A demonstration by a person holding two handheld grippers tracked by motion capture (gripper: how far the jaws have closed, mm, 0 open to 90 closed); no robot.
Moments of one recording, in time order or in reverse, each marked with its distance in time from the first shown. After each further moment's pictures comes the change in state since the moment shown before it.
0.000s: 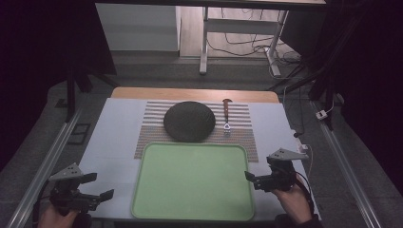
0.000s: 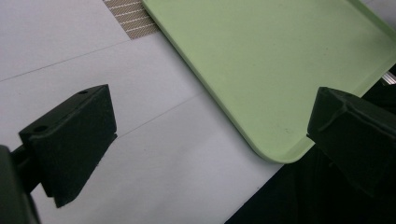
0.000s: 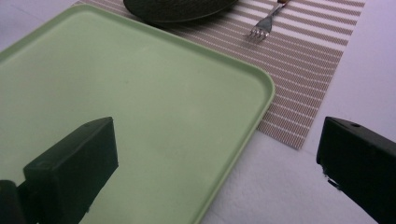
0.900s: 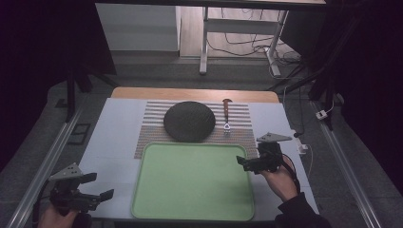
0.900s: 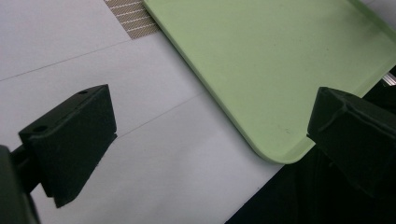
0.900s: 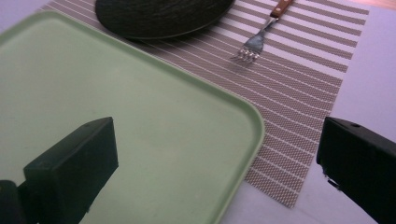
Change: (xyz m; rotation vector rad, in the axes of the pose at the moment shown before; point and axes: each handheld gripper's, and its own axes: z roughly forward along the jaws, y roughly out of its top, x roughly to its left) left arm 0.001 0.000 0.000 0.000 0.001 -0.002; right arm -0.013 0.033 0.047 0.033 -0.037 -0.014
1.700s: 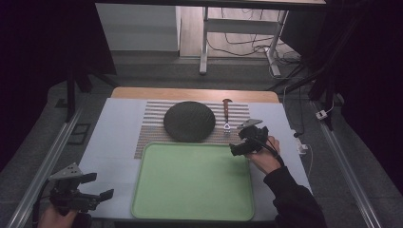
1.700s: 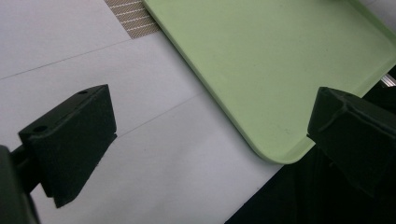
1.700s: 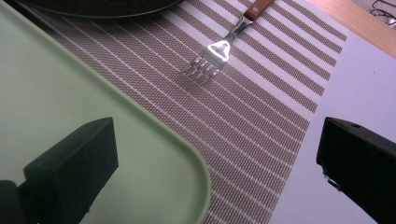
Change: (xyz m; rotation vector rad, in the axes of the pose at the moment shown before) left arm 0.000 0.000 0.000 0.001 -0.003 -0.009; right arm -0.013 0.035 0.075 0.148 -0.183 -0.226
